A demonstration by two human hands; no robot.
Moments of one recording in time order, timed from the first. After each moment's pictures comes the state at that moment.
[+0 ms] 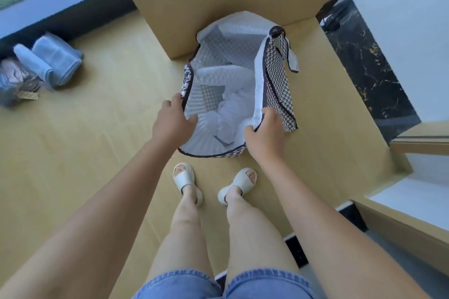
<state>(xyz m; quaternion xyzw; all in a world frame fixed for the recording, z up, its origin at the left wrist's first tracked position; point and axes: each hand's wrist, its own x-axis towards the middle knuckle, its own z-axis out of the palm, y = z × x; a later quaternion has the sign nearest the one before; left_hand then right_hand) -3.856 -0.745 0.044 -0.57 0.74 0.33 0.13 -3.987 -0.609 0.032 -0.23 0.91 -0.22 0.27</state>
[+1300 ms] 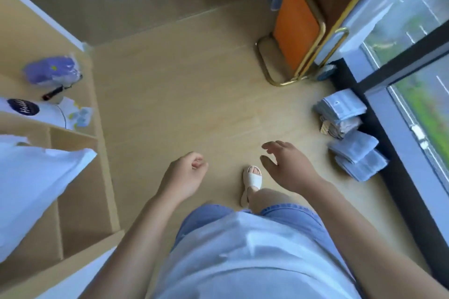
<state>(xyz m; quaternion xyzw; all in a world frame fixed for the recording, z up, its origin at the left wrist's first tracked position) -3.188 -0.717 0.148 -0.89 0.03 0.36 -0.27 -3.277 -0.935 0.155 -0.93 0.17 0.18 0.27</state>
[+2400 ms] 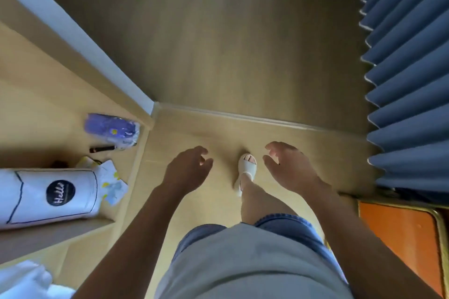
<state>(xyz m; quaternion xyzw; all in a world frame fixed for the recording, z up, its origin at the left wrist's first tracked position) -2.432 -0.703 0.159 -0.93 -0.10 0.25 -0.25 -2.420 -0.930 0.169 -0.95 -0.02 0.23 0.23</state>
